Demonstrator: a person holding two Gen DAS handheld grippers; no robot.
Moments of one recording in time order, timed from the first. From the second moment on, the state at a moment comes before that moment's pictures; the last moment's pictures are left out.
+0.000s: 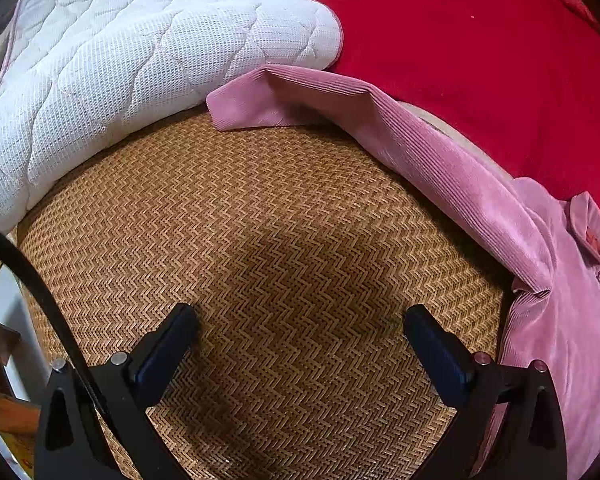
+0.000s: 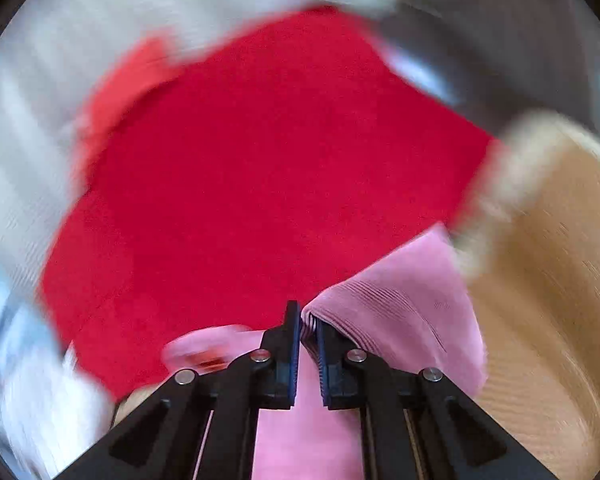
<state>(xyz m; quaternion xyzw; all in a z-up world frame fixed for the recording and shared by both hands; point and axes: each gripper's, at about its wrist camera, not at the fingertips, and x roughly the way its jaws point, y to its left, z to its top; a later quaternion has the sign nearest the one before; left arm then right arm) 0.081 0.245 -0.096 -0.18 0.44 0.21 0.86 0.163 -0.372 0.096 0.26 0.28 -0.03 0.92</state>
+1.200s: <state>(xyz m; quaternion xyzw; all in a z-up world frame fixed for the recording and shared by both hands) 0.202 0.103 -0.061 -0.19 0.52 -0.04 0.83 0.088 -0.288 -0.052 0.37 0.34 0.20 0.84</state>
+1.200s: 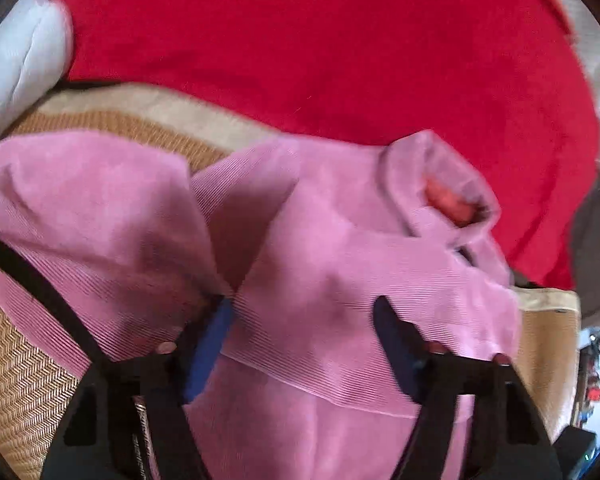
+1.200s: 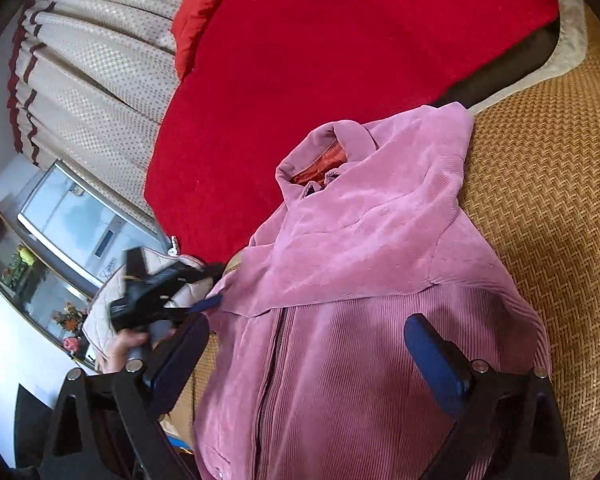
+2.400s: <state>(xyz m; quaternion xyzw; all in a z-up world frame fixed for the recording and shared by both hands) 0.151 0.086 -0.090 -0.05 0.46 0.01 0.89 0.074 -0.339 -0.029 0.42 0.29 0.14 0.85</state>
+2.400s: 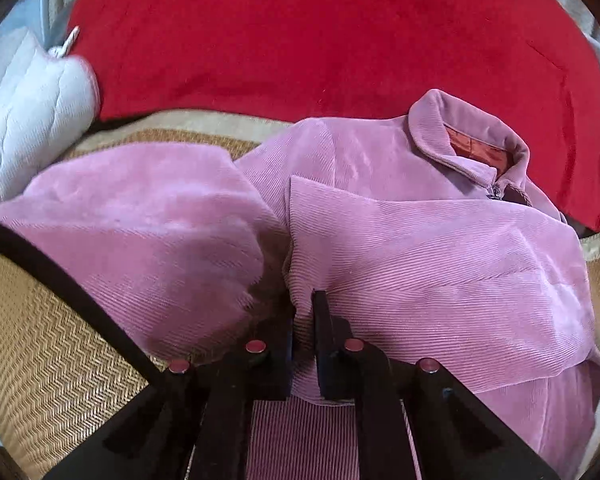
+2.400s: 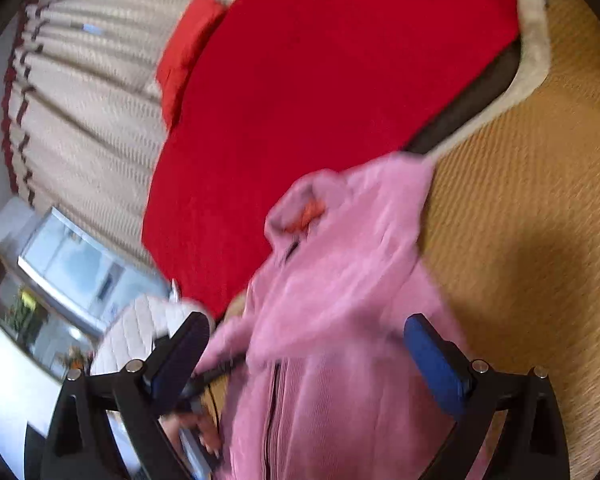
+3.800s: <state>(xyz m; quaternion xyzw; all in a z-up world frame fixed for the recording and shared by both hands) 0.132 0.088 -0.094 -0.05 0.42 -0.03 0.91 0.122 -0.317 -0.022 0.13 0.50 -0.07 0.85</state>
